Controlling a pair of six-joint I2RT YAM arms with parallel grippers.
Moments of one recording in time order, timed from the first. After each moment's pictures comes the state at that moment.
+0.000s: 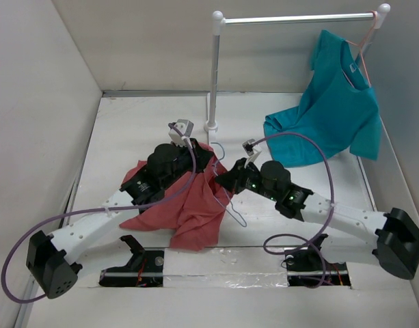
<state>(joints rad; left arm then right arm) -0.78 1.05 0.82 -0.01 -0.11 -0.52 0.88 1.11 0.63 0.31 -0.09 0.64</state>
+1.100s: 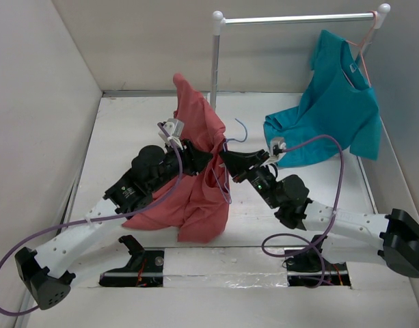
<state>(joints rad) -0.78 0.89 0.88 -0.12 -0.02 -0.56 1.01 1.12 0.57 0.95 0.29 0.47</state>
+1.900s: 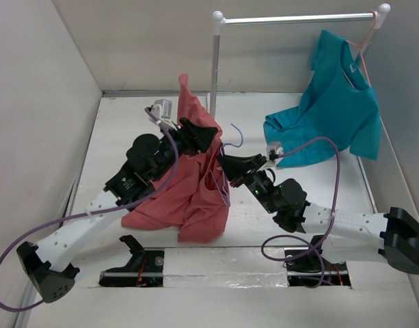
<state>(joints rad) -0.78 0.93 1.02 -0.02 -0.15 -0.65 1.09 1.12 0.57 0.97 0.37 0.40</state>
